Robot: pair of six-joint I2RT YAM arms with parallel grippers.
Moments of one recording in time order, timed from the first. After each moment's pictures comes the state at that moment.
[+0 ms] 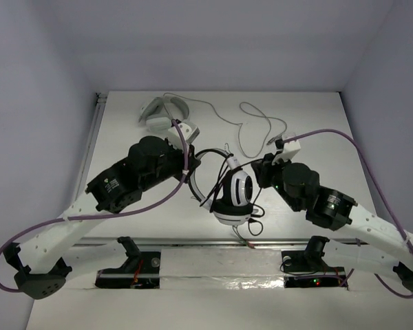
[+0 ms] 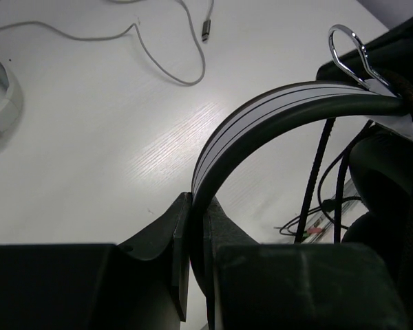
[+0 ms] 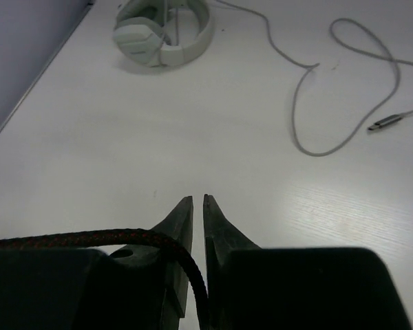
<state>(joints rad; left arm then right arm) -0.91 0.97 1.22 -0.63 -0.11 -0.18 1.02 0.86 0.92 -0.35 0.61 0.37</state>
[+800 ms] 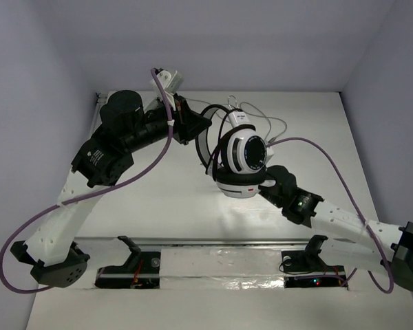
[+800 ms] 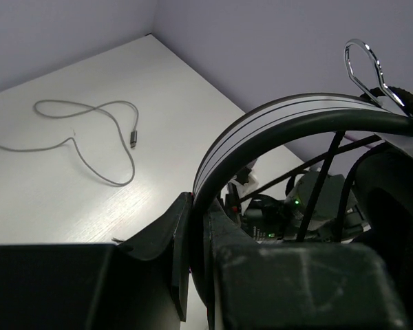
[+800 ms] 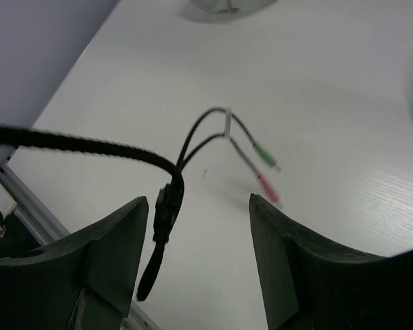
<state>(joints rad) -0.70 1.16 1.65 -0.58 0.29 -0.32 0.90 1.01 0.61 0.16 0.20 0.47</state>
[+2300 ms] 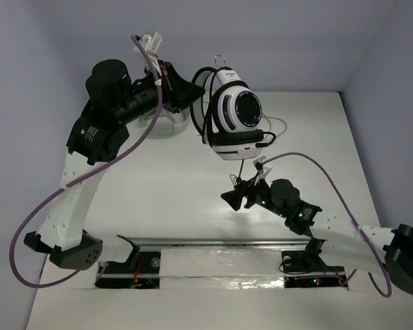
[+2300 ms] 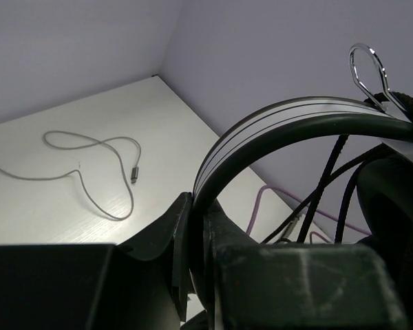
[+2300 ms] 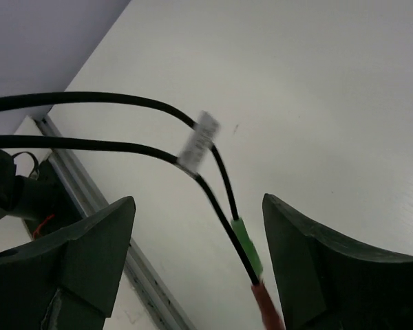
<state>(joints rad) -0.52 1.33 1.92 -0.60 0.40 -0.45 0.88 0.94 0.37 0.37 0.02 0.52</state>
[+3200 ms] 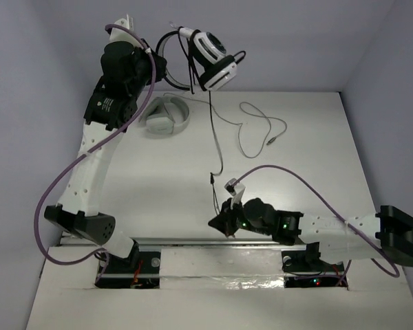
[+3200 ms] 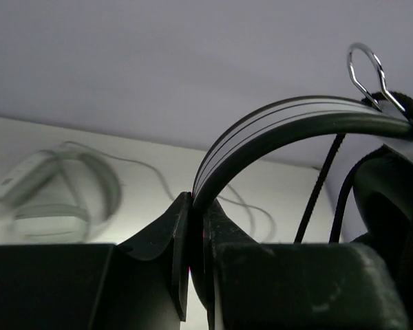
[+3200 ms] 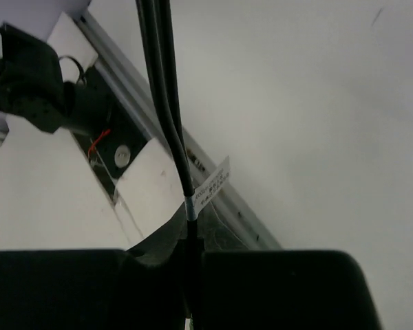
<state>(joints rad) -0.35 1.50 1.96 -0.54 -0.05 -0.52 1.22 1.13 0.47 0.32 0.09 0.67</state>
